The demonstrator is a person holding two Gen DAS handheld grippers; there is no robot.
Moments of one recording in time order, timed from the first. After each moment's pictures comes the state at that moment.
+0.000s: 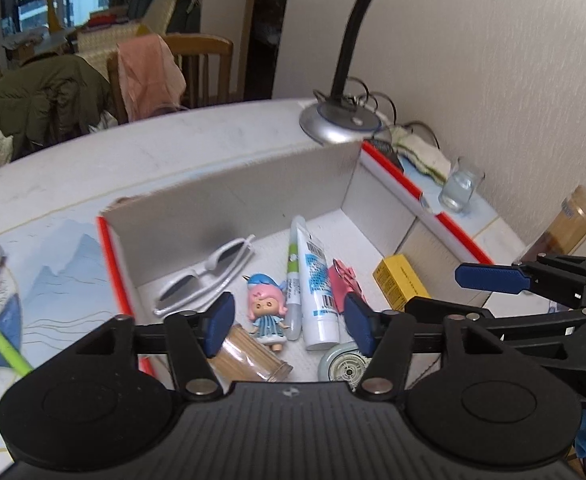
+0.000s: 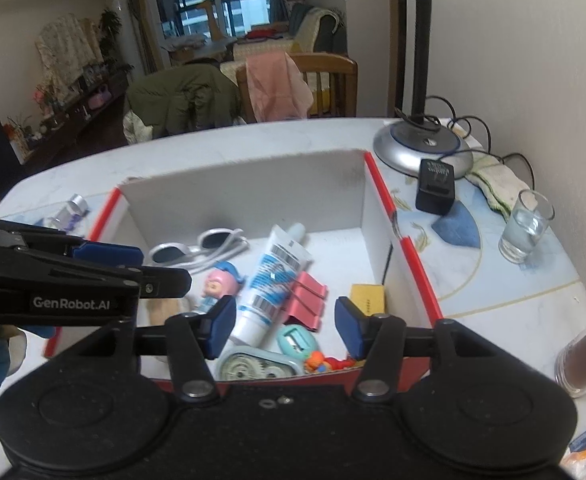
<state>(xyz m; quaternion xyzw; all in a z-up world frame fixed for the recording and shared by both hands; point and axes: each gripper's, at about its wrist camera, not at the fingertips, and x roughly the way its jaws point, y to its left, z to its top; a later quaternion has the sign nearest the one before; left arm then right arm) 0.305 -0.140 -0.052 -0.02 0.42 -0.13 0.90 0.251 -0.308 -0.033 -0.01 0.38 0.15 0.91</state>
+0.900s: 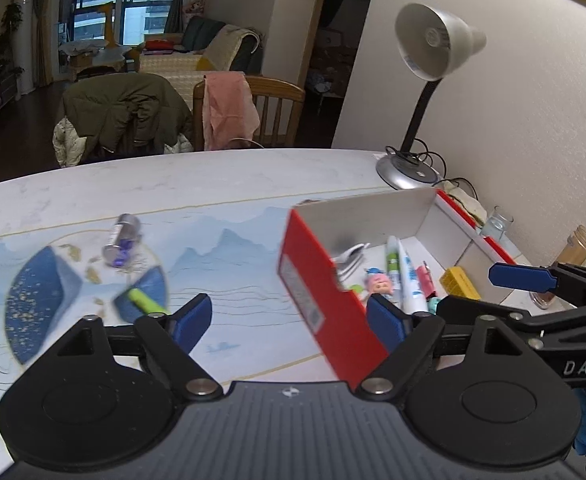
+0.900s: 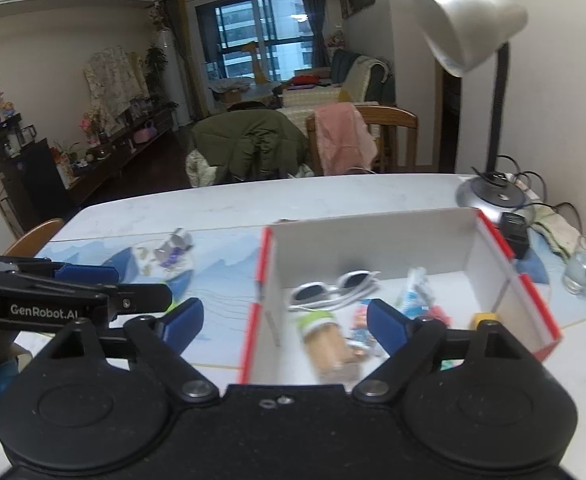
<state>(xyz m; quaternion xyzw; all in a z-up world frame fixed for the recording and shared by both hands) 0.212 0.020 -0.018 -0.06 0.36 -0.08 0.93 0.185 -0.190 0.000 0.00 0.31 0.21 0.93</state>
